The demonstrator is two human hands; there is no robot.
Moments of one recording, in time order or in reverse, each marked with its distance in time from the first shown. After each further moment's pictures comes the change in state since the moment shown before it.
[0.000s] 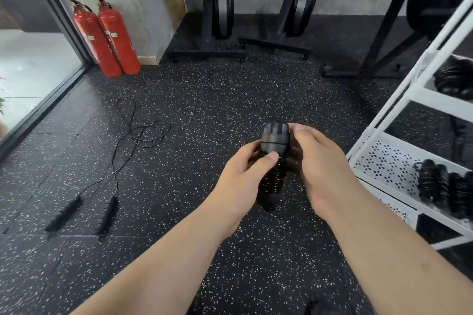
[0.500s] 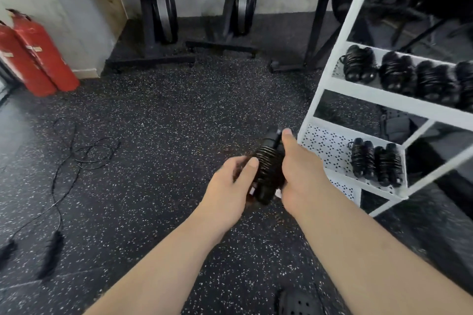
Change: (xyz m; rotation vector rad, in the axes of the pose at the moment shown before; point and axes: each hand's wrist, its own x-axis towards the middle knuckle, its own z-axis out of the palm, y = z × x) left_hand 0.019 -0.025 0.082 0.209 -0.069 0.015; right_hand 0.000 -0.008 -0.072 0.299 0.346 0.289
